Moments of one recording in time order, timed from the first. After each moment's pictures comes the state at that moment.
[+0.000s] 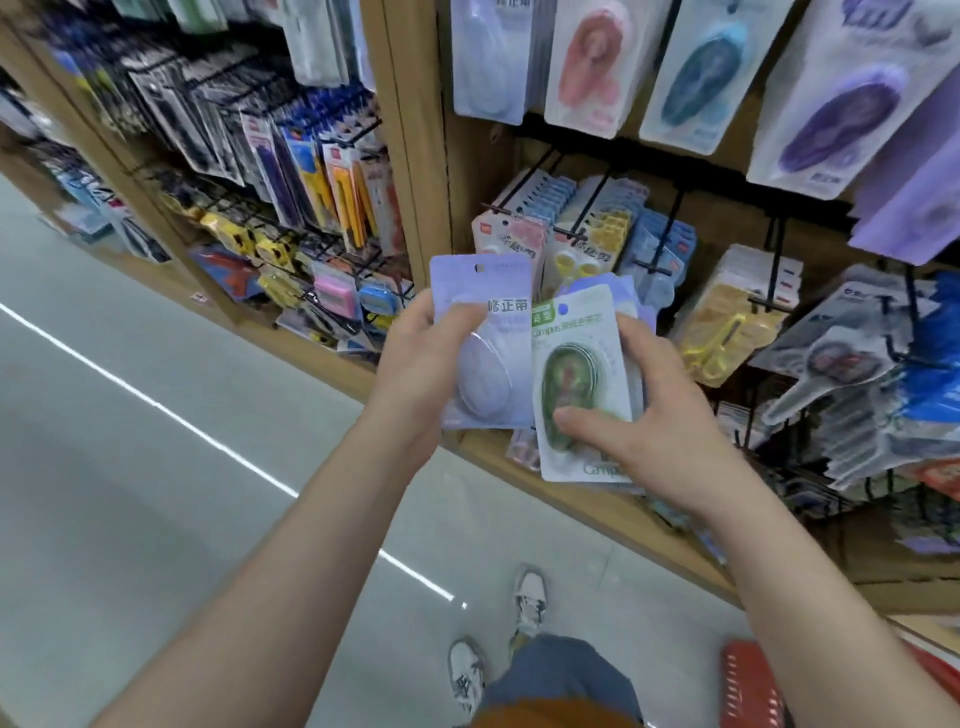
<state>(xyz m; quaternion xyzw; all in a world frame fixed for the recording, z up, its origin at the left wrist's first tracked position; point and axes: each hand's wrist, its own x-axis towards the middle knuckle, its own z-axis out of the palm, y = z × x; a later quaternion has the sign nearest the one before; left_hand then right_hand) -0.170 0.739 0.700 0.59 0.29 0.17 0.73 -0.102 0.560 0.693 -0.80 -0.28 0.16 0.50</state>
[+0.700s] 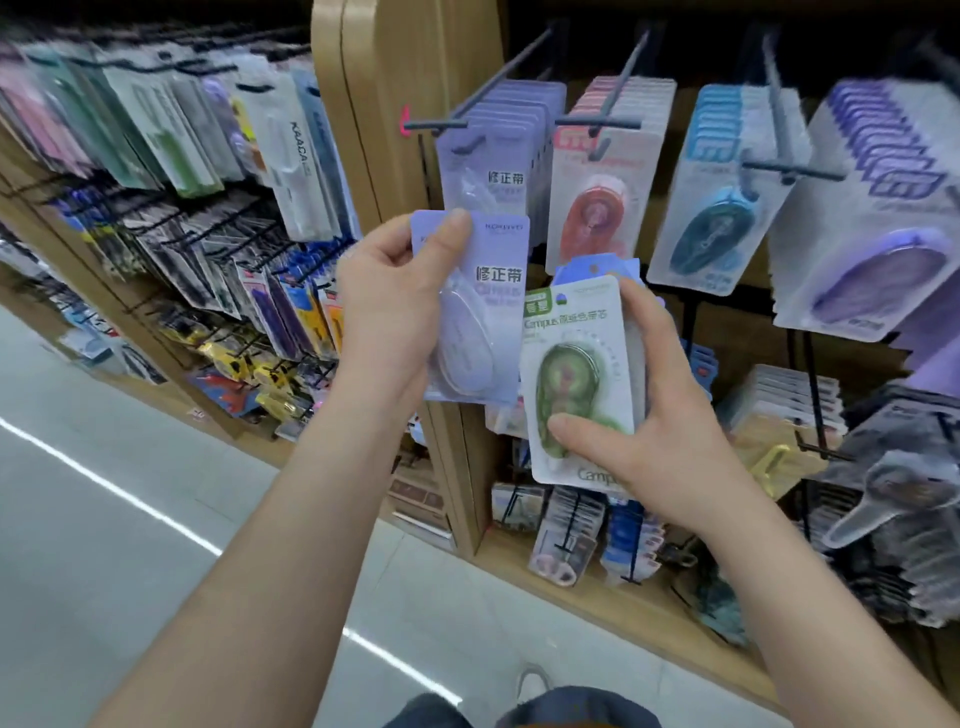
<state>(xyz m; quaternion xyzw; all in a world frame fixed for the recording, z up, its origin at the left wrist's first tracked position) -0.038 0.839 0.774 0.62 0.14 0.35 0.69 -0.011 0.644 0.732 -0.77 -0.32 0.08 0.55</state>
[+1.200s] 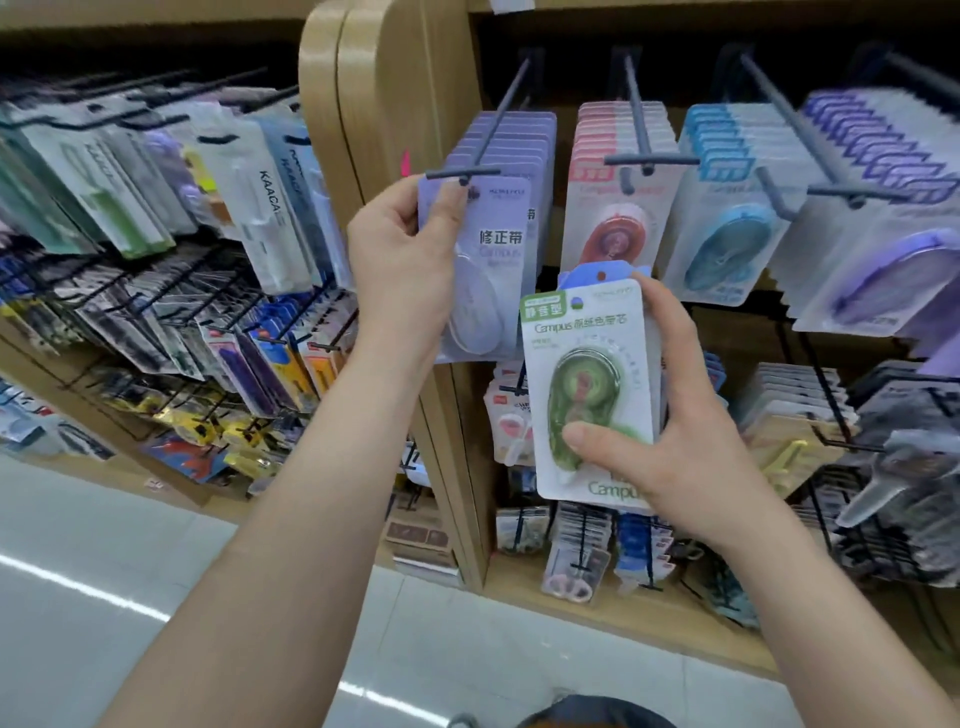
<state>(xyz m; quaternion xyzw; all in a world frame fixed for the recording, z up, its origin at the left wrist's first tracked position) 0.020 0.893 0.791 0.67 0.06 0.37 0.64 -0.017 0.684 0.738 -0.74 -0.29 0.02 0.60</state>
